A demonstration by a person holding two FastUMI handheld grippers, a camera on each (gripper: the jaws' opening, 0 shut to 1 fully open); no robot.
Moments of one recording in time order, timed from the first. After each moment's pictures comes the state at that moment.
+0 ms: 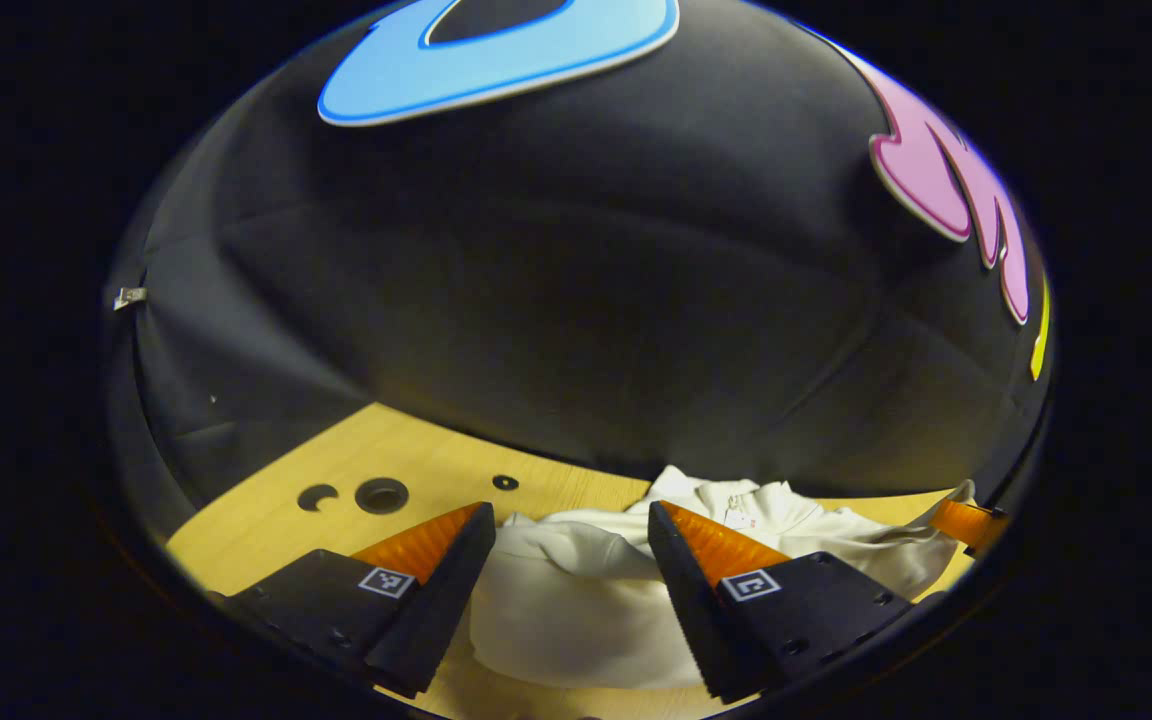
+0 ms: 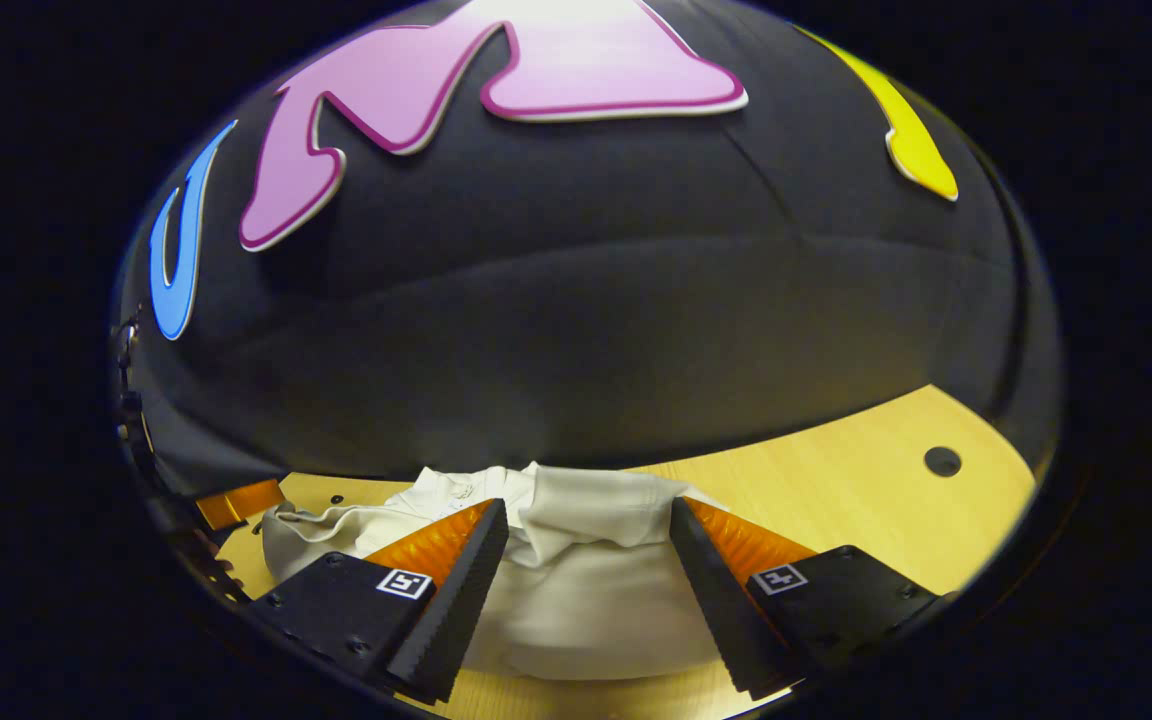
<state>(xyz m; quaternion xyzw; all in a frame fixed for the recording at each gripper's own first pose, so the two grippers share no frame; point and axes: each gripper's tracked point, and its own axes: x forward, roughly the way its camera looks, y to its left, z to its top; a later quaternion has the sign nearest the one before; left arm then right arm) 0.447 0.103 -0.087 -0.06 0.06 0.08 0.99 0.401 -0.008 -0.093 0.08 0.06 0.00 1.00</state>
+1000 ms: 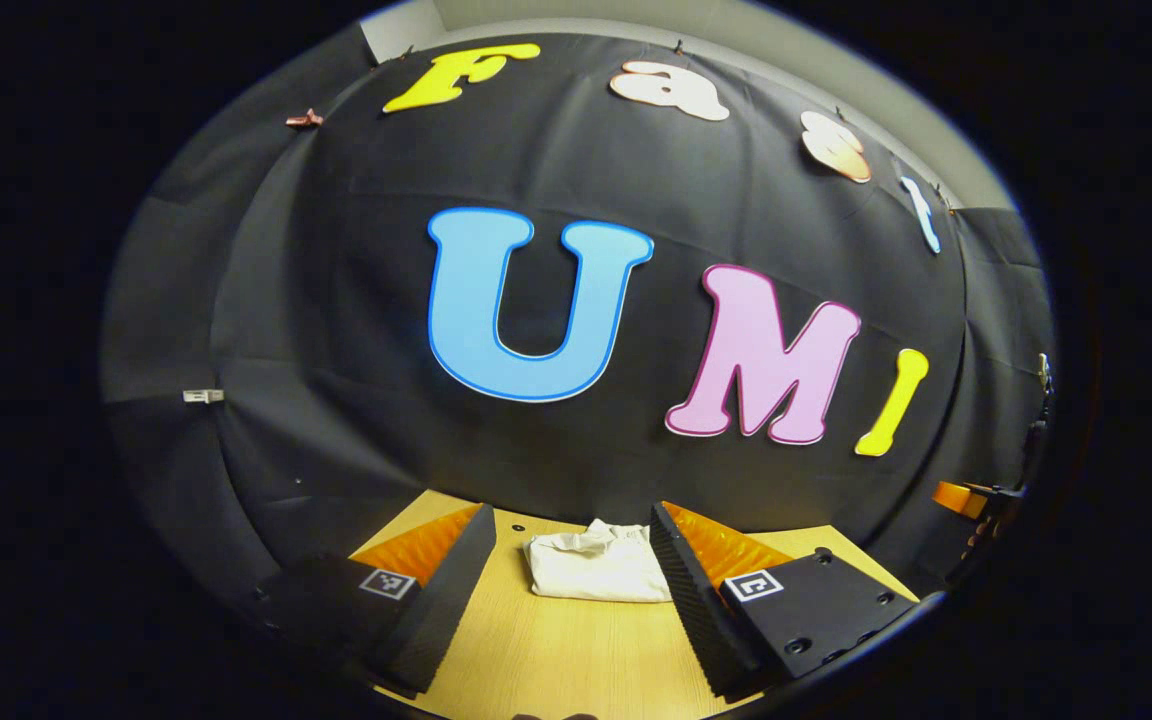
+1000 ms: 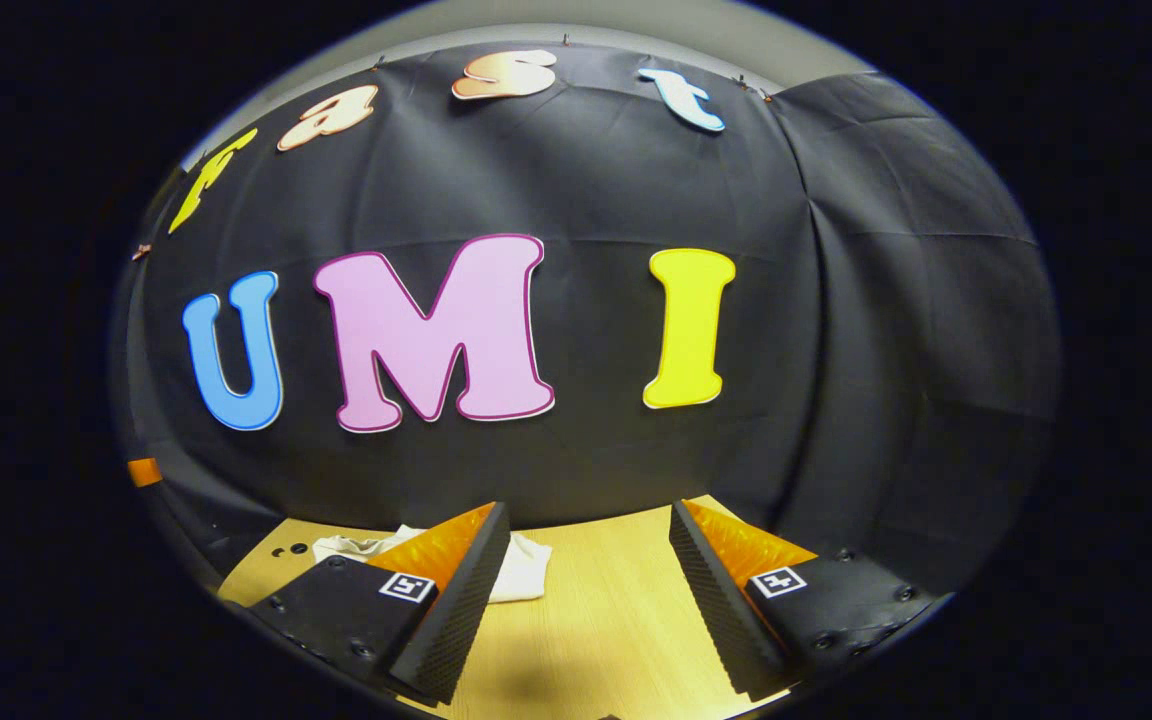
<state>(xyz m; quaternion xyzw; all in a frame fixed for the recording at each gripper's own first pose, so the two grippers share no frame) 0.076 0.099 0.085 -0.06 -0.05 -0.01 1.00 0.050 -0.108 0.085 0.05 -0.06 -0.12 0.99</state>
